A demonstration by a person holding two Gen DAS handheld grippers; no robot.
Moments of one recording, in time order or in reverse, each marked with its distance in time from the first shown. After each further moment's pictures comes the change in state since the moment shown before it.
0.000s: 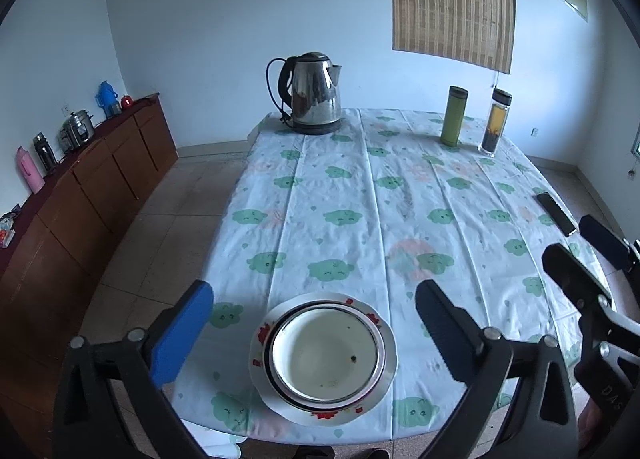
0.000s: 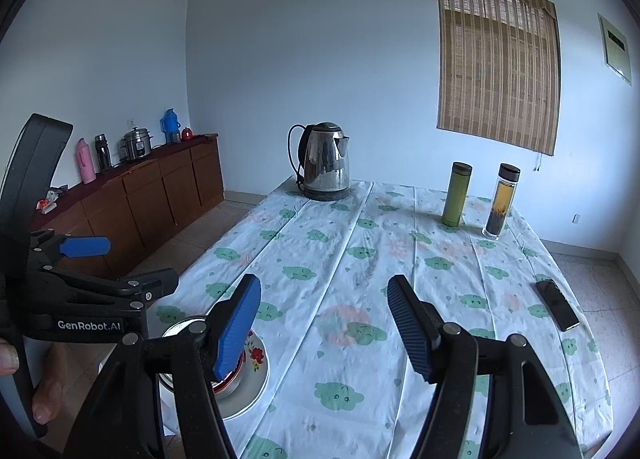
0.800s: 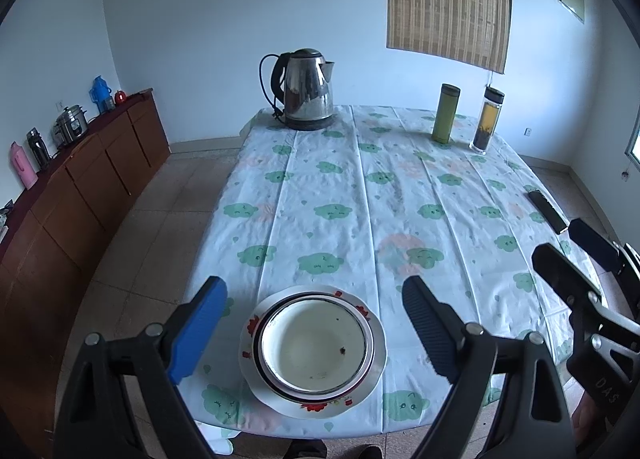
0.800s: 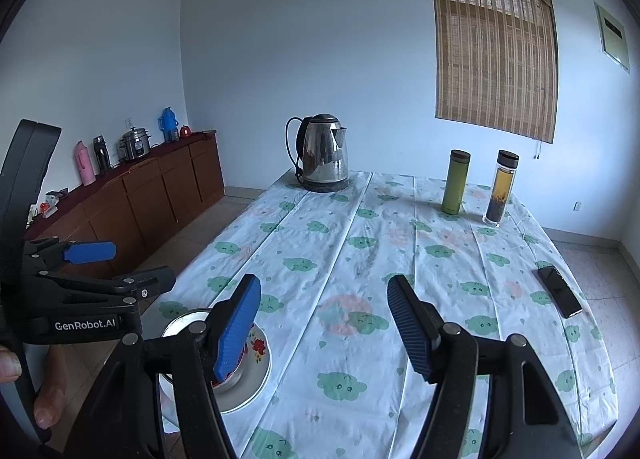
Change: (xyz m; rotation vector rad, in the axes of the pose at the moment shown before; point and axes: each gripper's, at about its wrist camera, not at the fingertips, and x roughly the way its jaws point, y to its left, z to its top) left arm -0.002 0.002 -0.002 0.003 0.012 -0.036; right arm -0.001 -0.004 -0.004 0.029 0.029 0.003
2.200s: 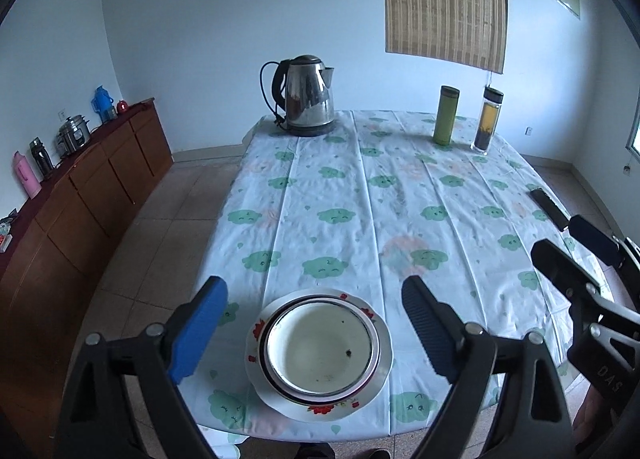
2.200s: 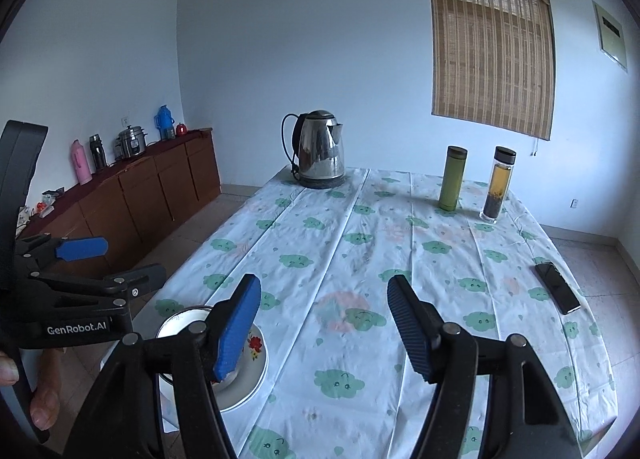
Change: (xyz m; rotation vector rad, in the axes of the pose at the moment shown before) left arm -0.001 0.001 0.000 0.018 -0.021 0.008; right arm 0.005 -0.002 -0.003 0.007 0.006 -0.012
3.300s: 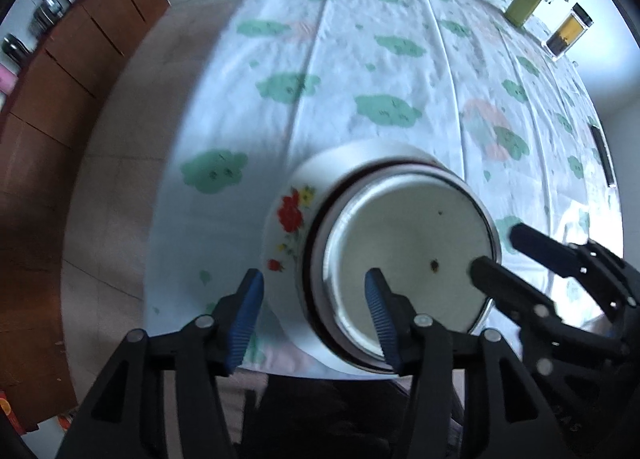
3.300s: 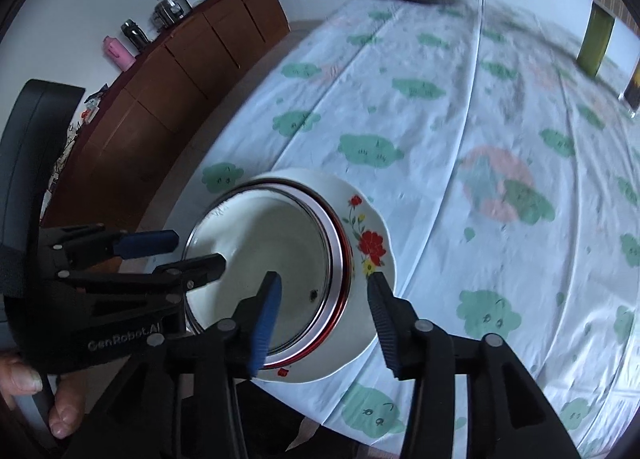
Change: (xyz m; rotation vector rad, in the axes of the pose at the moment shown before) left arm 0.129 0.058 -0.049 -0.116 0.608 0.006; right arm 0.159 0.074 -0.044 -0.009 0.654 0.324
